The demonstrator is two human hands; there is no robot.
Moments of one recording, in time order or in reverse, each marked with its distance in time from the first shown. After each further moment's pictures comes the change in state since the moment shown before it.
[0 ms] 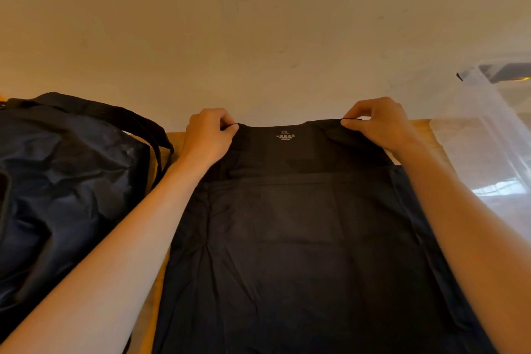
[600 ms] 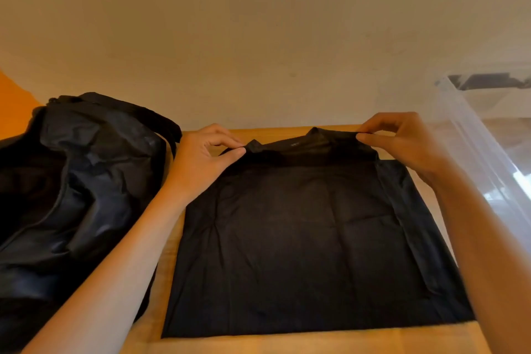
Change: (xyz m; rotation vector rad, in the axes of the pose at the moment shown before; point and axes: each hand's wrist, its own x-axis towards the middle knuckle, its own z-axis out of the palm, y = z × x) left_hand -0.092 0.006 -0.040 -0.382 0.034 0.299; right_hand -0.076 0.000 -0.042 0.312 0.001 -0.146
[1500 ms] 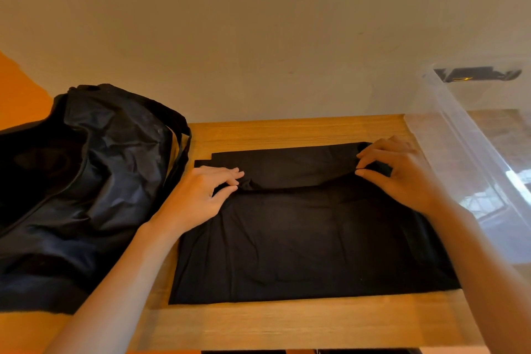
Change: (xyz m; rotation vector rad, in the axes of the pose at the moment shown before) left_hand -0.075 -0.023 -0.002 0.400 -0.214 0.238; right_hand -0.074 0.033 0.007 -0.479 -0.042 -0.406
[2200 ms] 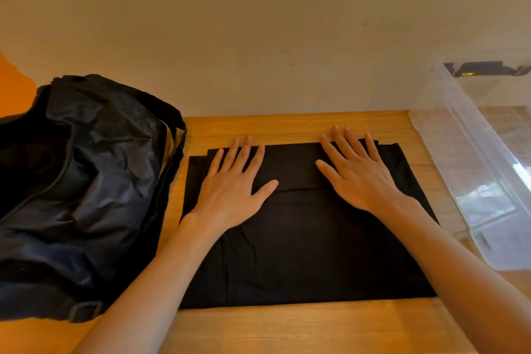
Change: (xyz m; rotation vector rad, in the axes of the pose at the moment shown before) left_hand 0.037 0.035 0.044 0.483 -0.354 -0.297; right_hand 0.035 -0.037 0.061 -0.457 -0.390 0.285
